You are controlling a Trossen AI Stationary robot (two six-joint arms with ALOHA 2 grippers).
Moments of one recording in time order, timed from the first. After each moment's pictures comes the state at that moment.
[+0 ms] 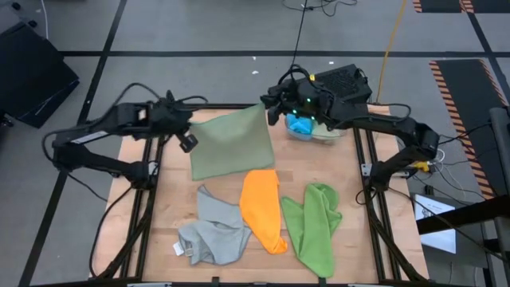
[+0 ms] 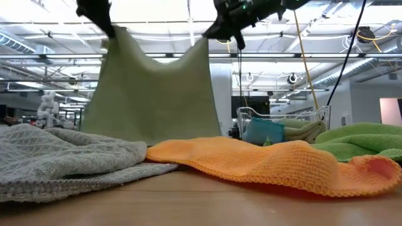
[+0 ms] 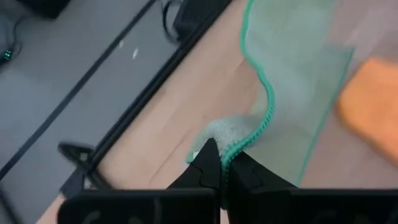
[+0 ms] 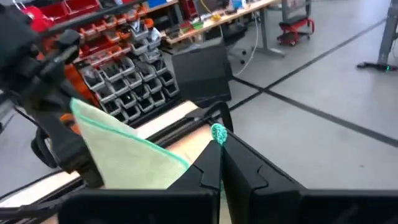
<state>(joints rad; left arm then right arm) 0.24 1.12 1.36 -1.25 -0.41 -0.27 -0.41 1.50 1.23 0.05 0.02 0.31</state>
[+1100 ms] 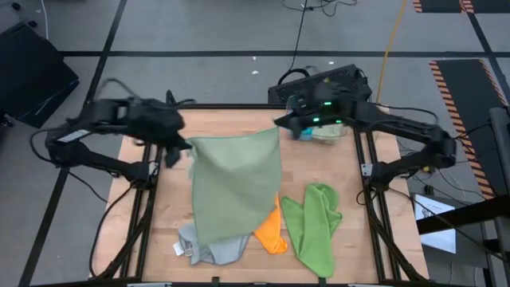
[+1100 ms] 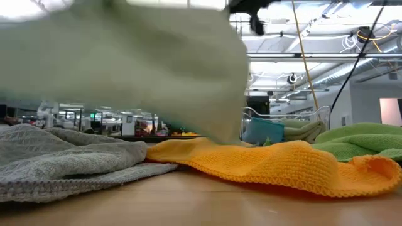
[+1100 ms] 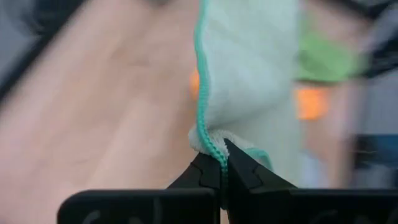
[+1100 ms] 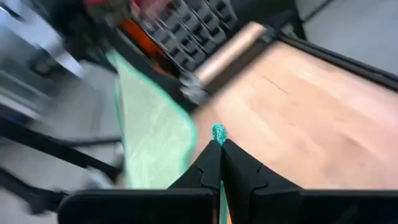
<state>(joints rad) 0.14 1.11 1.54 -1.33 0.02 -0.34 -0.35 1.32 1.27 -0.35 -0.26 0.57</state>
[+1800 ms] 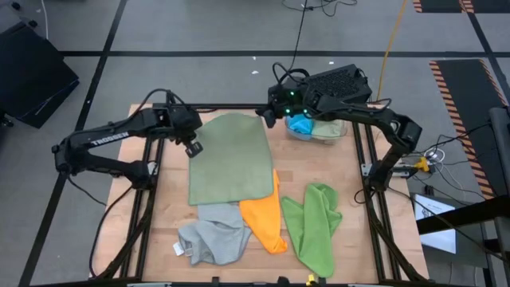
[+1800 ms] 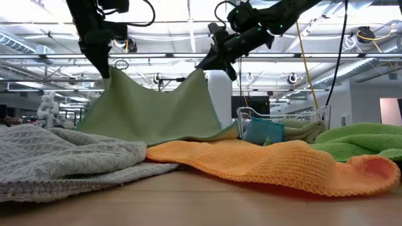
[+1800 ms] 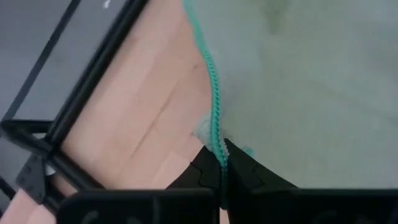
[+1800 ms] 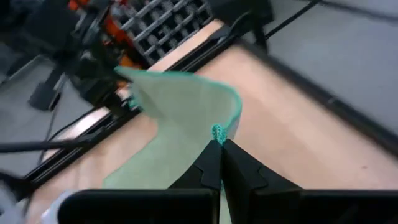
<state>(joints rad) 0.41 1.14 1.06 -1.07 -0.22 -0.09 -0.52 1.69 1.26 -0.04 -0.37 0.38</state>
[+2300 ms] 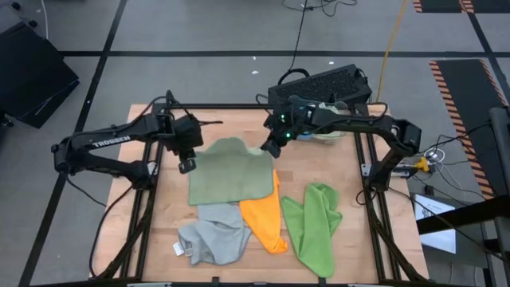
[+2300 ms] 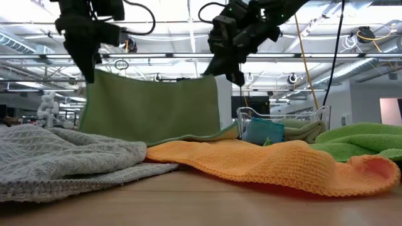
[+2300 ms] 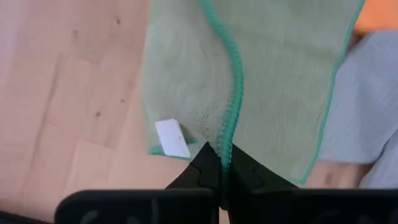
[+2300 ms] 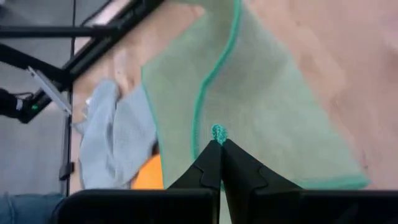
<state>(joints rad) 0.37 1.12 0.98 -1.12 0.10 0.03 -0.36 1.67 1.24 -0.36 -0.46 0.35</state>
